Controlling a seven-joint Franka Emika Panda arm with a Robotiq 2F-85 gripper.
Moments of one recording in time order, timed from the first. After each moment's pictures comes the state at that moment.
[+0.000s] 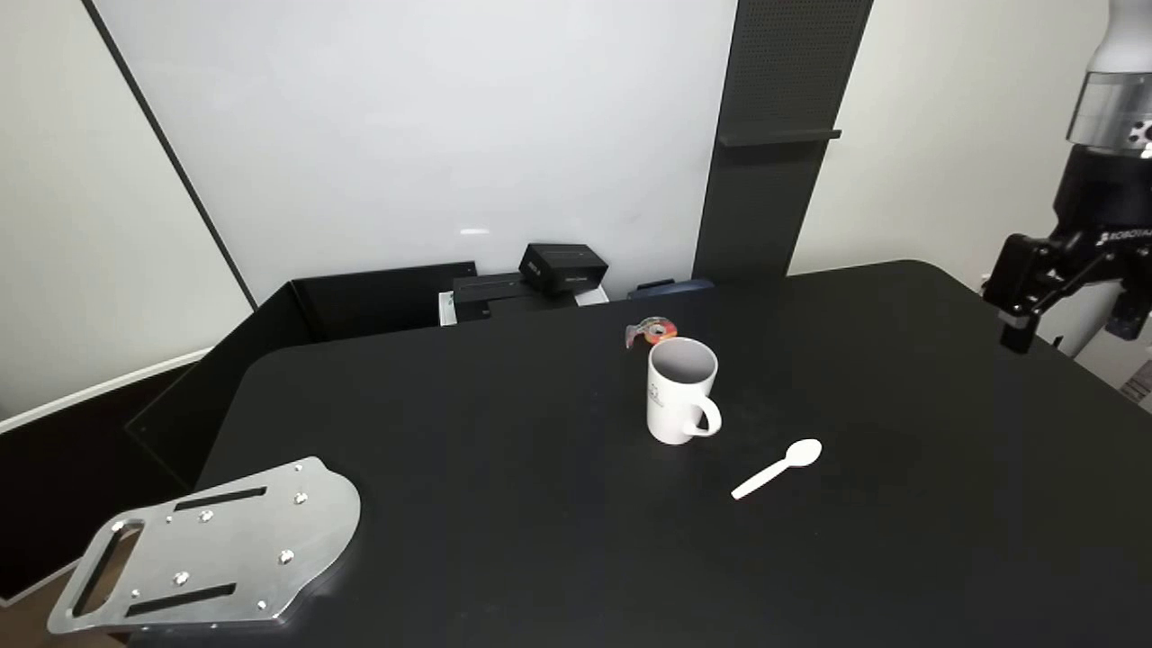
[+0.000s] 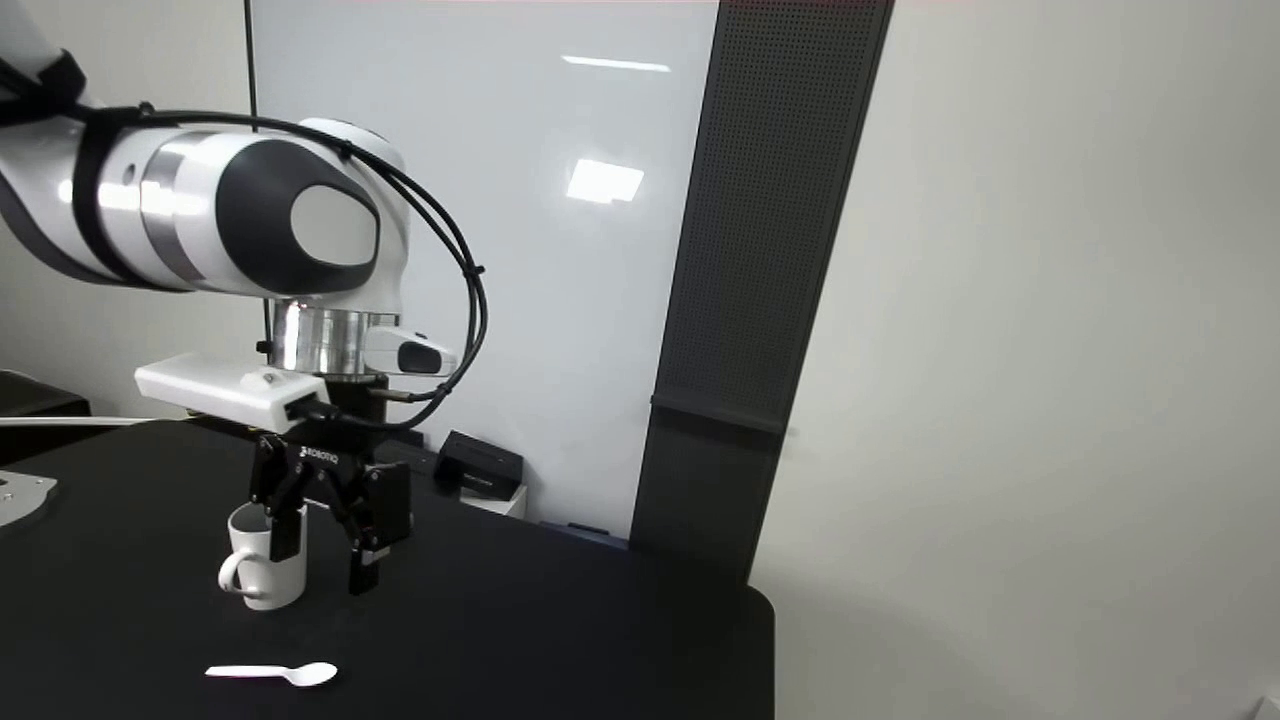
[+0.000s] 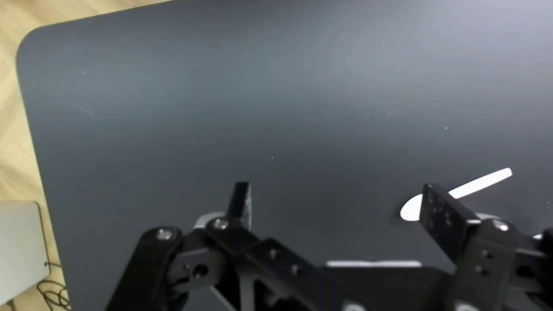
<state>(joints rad) -0.02 0.21 -0.03 -2.32 -0.10 2.32 0.23</state>
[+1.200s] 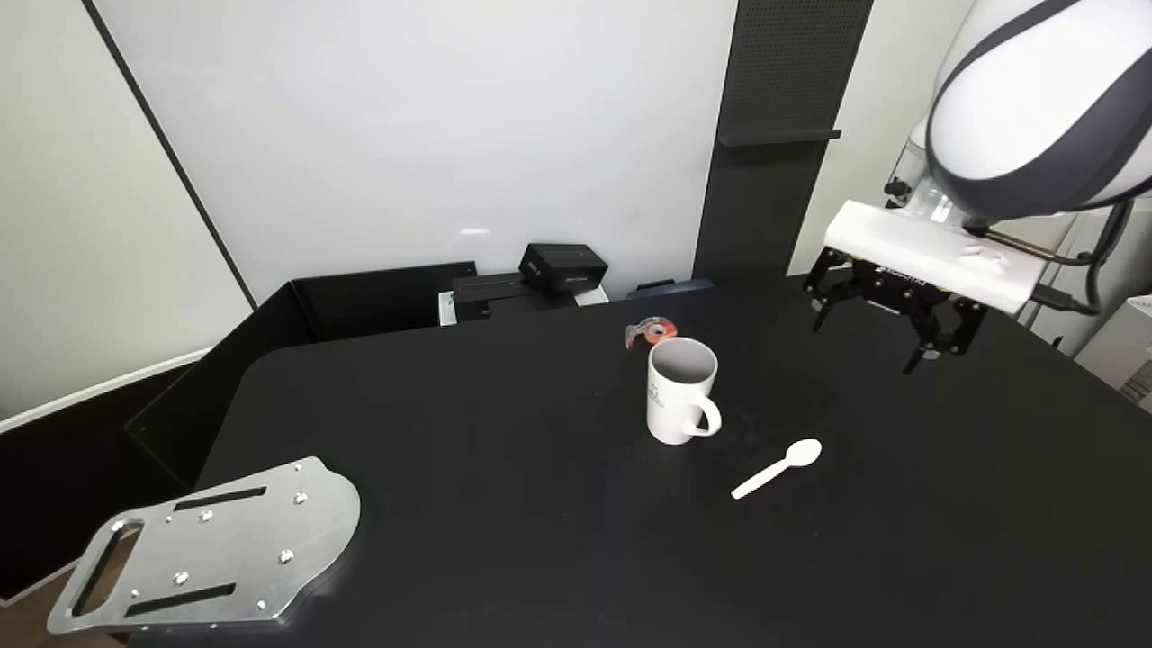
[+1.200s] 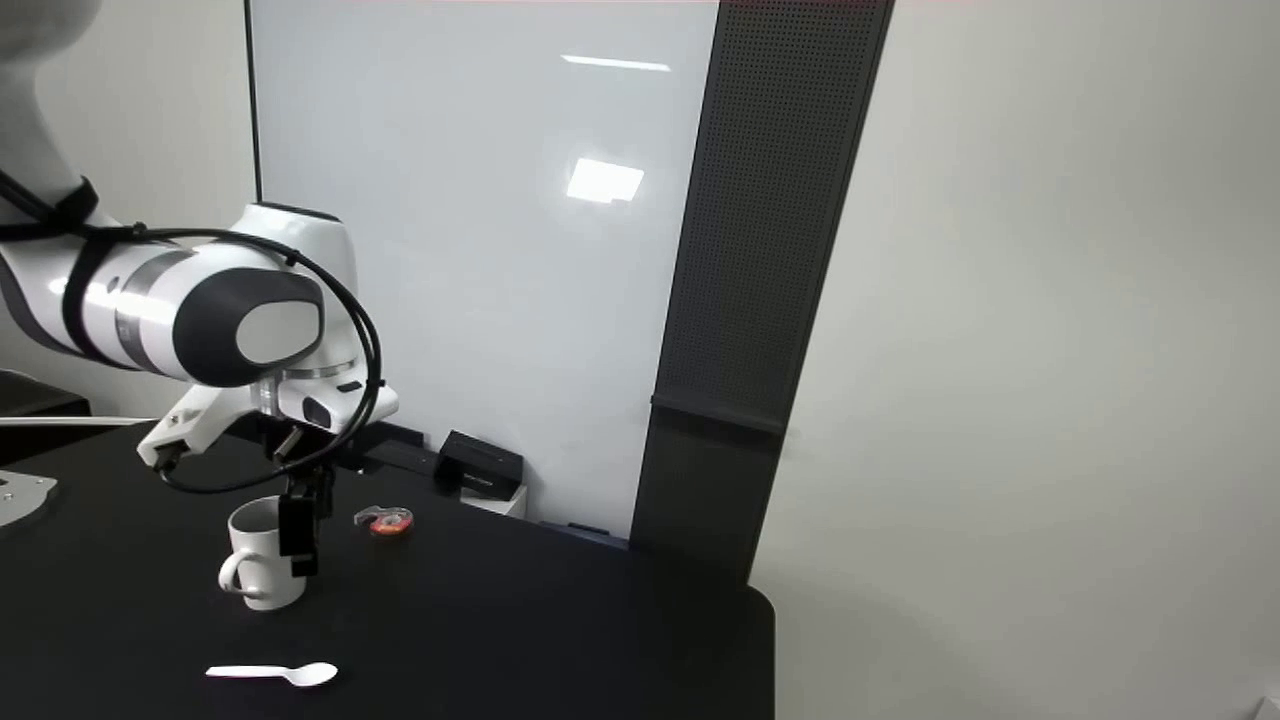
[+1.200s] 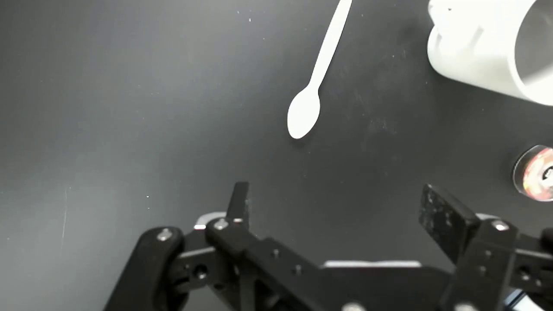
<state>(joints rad) 0.22 0.48 -0.10 -2.17 0.15 2.69 0.99</state>
